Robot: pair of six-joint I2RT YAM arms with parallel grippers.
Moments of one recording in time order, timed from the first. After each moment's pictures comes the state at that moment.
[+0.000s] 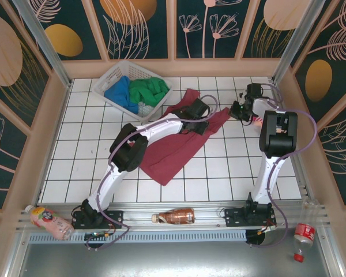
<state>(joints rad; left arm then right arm) -0.81 2.38 1.96 -0.49 0.05 -0.26 -0.05 2.11 1.49 -0.50 -0.36 0.31</state>
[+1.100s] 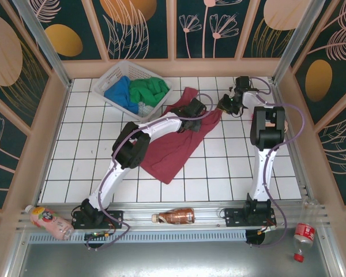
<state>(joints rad) -0.77 2.46 2.01 -0.52 -0.14 -0.31 0.02 2.31 1.78 -0.58 -0.40 0.39</state>
